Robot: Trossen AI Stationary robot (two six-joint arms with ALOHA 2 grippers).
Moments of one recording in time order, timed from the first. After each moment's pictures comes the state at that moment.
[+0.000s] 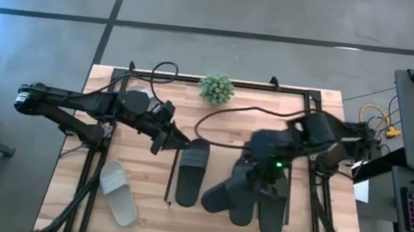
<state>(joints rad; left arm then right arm) -0.07 1.13 1.15 -0.30 0.16 -0.78 0.31 1.76 2.27 -1.51 -0.37 0.67</state>
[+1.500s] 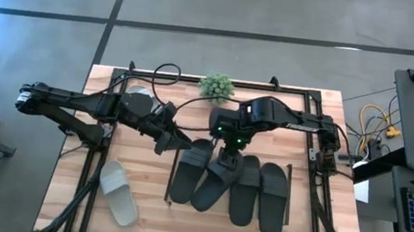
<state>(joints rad) -0.08 1.14 1.15 -0.30 0.12 -0.82 0.07 1.96 2.28 -1.57 -0.16 0.39</state>
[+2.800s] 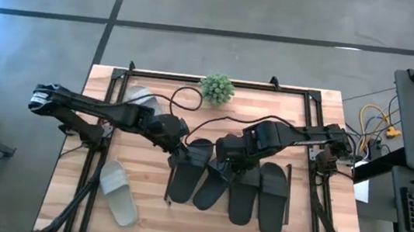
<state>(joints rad) -0.10 1.35 1.16 -0.56 0.08 -0.73 0.21 1.90 2.09 -1.56 -0.04 0.80</state>
